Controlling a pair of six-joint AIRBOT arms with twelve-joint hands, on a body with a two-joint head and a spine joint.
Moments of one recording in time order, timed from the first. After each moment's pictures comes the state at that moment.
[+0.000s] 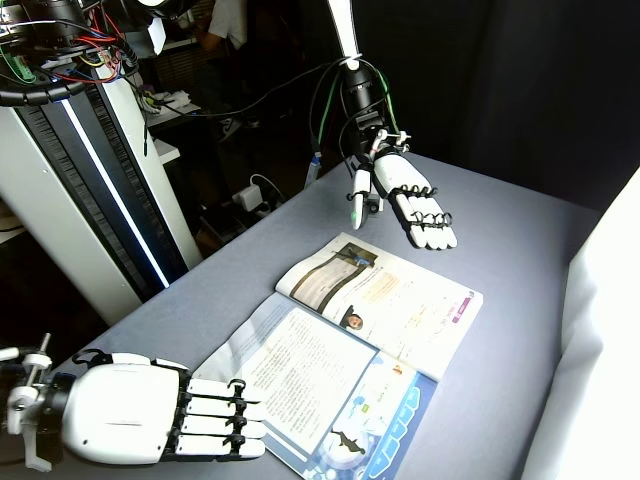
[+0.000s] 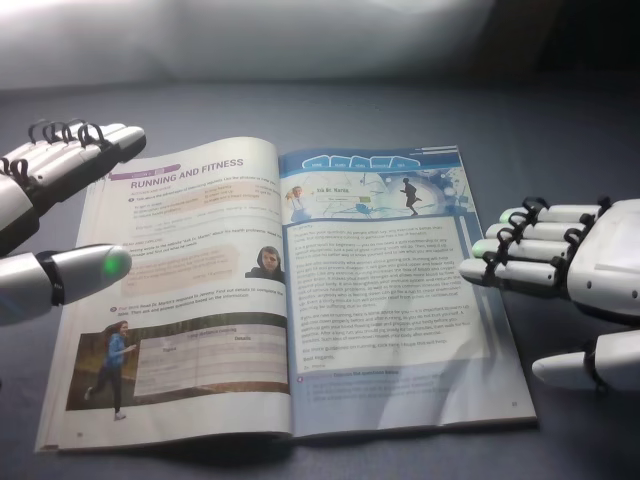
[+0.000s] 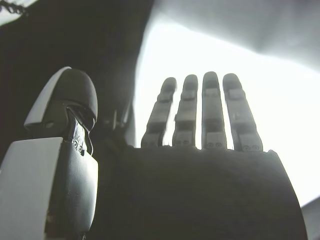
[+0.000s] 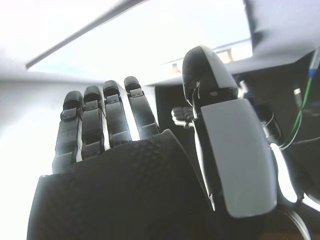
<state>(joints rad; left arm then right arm) 1.08 -0.99 1.24 -0.05 -1.23 0.42 -0.73 -0.87 1.00 -0.39 0.38 -0.79</state>
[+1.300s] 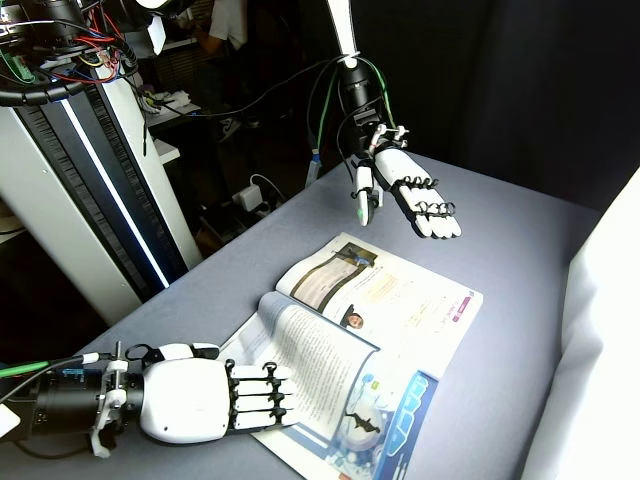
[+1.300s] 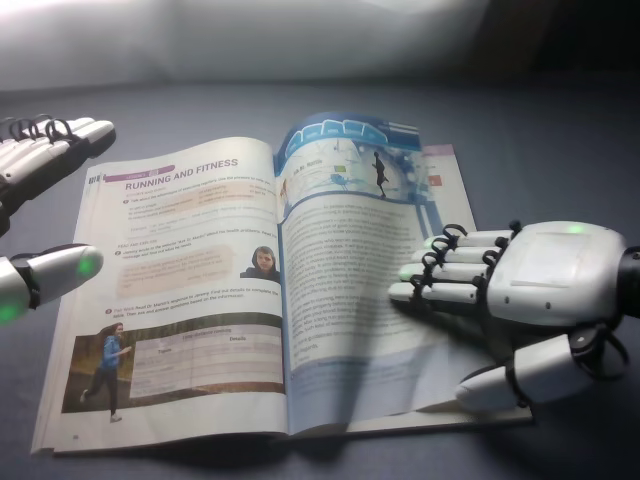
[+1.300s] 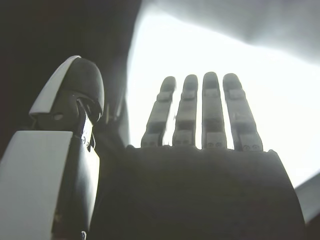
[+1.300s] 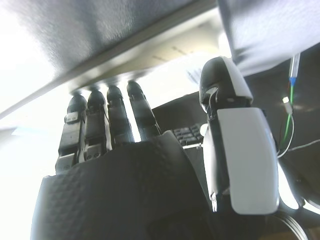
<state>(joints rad) 1.14 -0.97 1.22 -0.14 -1.30 0.44 -0.69 -1.10 1.18 -0.73 0.39 -0.42</state>
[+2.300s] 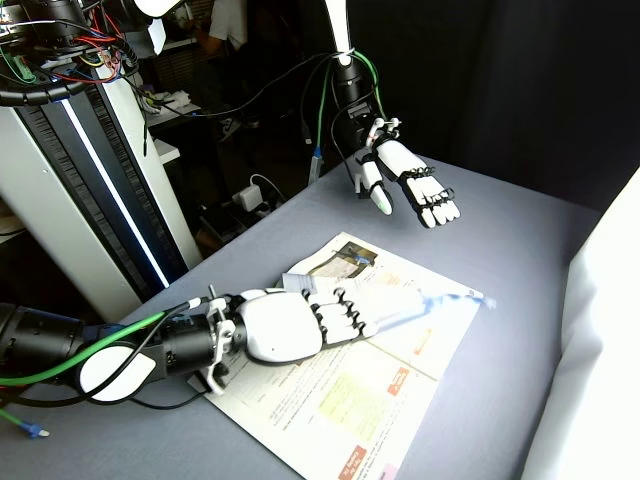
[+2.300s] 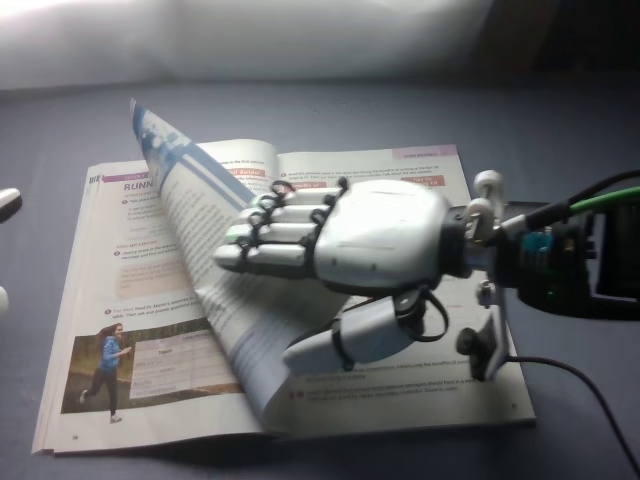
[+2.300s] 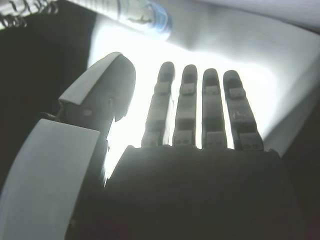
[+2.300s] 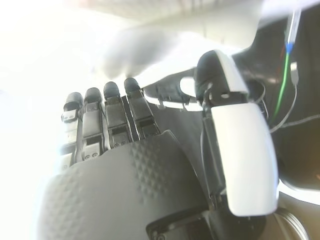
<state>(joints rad) 1.39 -0.97 1.16 -0.38 -1.38 0.44 -0.49 -1.37 1.32 -0.73 0.47 -0.46</state>
